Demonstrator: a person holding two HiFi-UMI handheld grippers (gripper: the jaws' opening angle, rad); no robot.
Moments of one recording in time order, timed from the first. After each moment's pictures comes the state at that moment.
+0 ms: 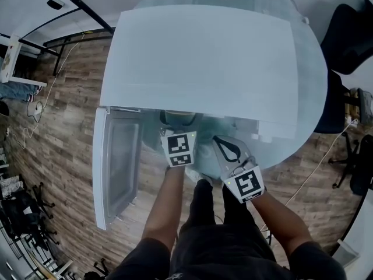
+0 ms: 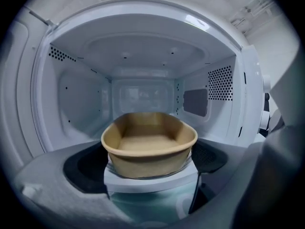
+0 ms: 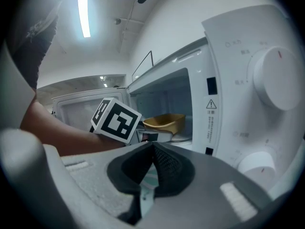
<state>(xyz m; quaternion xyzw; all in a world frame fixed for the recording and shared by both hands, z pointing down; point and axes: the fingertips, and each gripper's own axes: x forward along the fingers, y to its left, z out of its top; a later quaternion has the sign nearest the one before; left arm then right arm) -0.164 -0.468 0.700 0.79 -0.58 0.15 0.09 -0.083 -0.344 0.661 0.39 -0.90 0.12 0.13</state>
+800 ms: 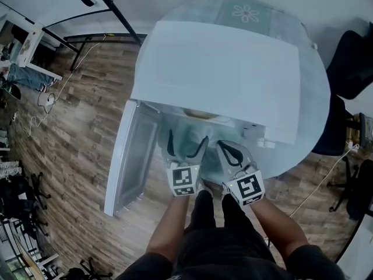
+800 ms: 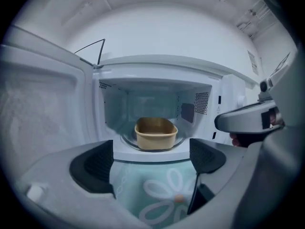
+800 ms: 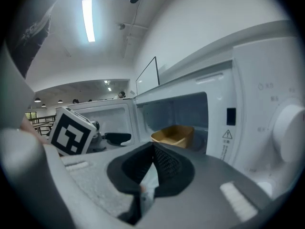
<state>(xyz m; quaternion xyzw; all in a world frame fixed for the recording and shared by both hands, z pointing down) -0.197 -0.374 0.663 0.76 -0.62 0.13 0.10 -0.104 -0.341 0.620 0.38 -0.92 0.10 0.10</state>
